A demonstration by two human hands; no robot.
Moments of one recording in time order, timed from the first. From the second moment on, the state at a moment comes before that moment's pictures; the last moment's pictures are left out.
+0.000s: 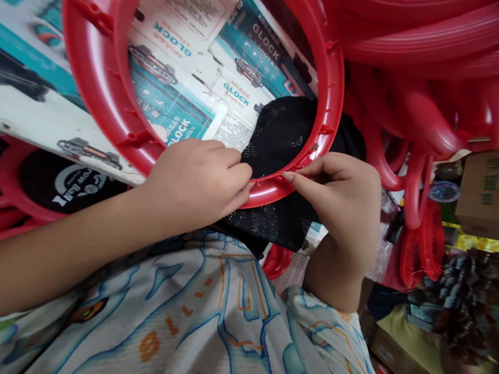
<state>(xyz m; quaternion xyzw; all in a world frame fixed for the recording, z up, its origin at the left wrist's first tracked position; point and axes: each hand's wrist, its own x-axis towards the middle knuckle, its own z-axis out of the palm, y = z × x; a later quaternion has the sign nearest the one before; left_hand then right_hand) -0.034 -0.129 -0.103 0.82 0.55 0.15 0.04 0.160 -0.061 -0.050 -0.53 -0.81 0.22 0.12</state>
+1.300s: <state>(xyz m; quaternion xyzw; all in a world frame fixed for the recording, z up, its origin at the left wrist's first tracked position) -0.033 -0.121 -0.088 0.79 0.59 0.09 0.13 0.159 -0.069 -0.065 -0.55 -0.80 0.19 0.16</state>
